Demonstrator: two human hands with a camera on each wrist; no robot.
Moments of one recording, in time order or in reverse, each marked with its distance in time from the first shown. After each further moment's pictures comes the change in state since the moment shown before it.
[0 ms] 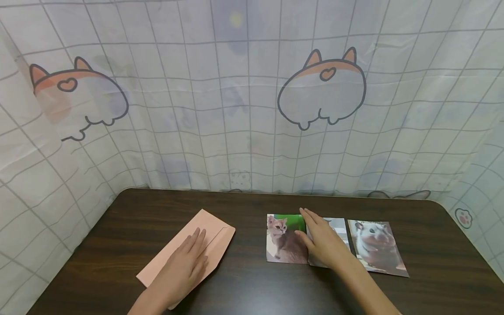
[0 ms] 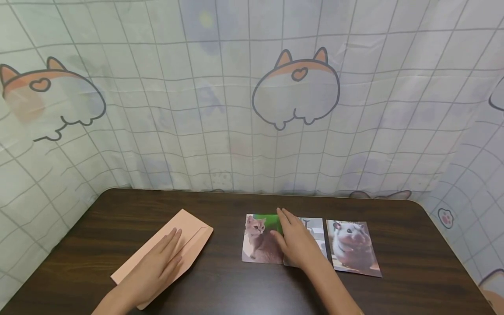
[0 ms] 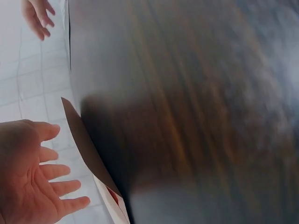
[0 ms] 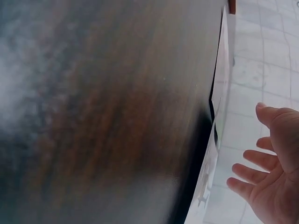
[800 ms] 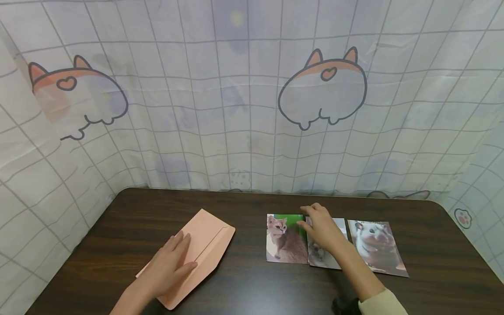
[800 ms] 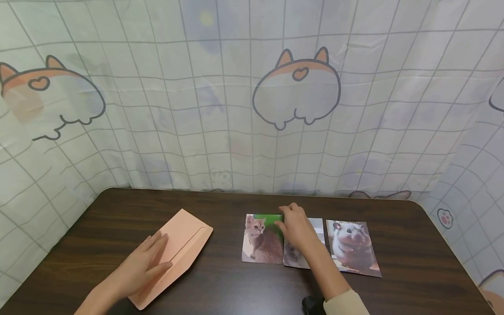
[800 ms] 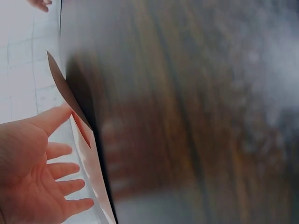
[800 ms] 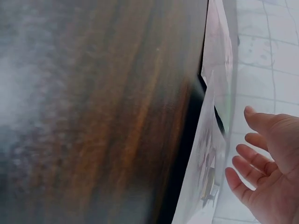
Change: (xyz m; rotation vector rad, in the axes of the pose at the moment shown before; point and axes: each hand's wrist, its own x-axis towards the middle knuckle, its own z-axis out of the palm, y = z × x) left_hand -0.001 -0.039 -0.009 0.008 -0.053 -0.044; right_hand 0.029 0.014 -0.001 0.099 -0.107 0.125
